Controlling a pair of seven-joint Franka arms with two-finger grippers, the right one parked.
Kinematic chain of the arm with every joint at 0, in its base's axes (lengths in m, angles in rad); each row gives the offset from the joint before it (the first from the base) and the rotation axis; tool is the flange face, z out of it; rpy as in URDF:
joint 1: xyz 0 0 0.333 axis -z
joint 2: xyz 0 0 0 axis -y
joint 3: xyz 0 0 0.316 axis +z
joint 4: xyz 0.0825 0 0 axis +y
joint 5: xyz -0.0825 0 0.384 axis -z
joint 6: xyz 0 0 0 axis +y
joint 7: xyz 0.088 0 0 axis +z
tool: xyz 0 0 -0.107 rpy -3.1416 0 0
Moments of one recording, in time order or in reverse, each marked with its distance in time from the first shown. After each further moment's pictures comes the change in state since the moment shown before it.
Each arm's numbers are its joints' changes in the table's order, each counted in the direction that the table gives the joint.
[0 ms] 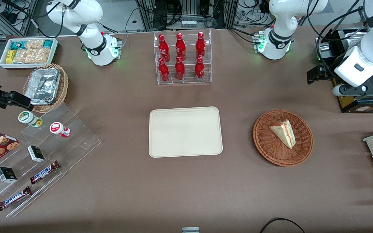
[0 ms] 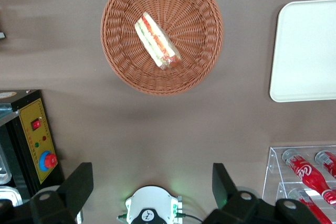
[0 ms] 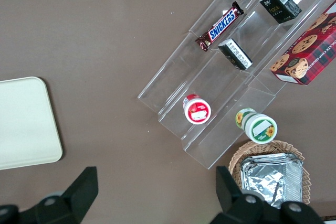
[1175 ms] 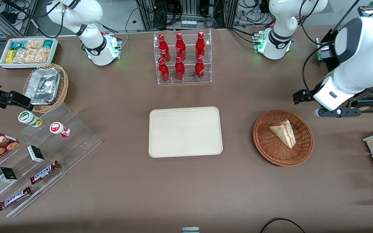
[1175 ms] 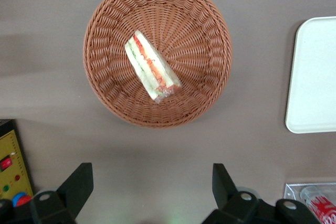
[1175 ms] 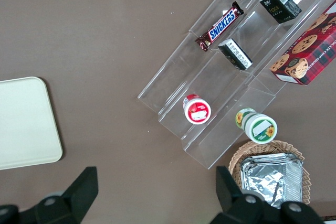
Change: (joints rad) arm 0.000 -0.030 -0.003 0.288 -0.001 -0.378 -0.003
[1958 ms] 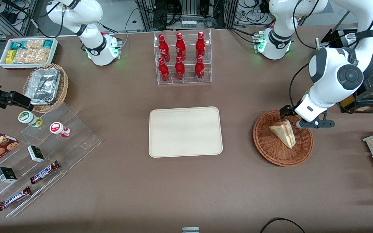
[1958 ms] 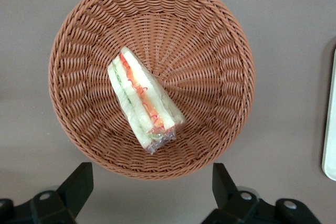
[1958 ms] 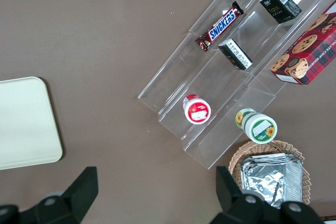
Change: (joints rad) arm 0.000 -0.052 -0.001 0.265 -0.001 -0.408 -0.002
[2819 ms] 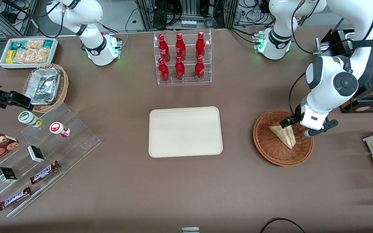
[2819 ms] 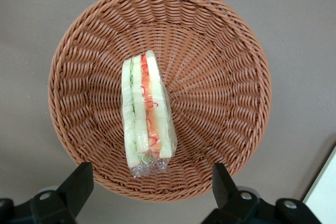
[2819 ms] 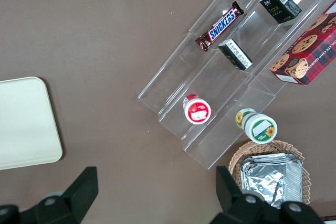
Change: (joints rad) arm -0.003 -0.063 0.002 0.001 0.000 -0.093 0.478
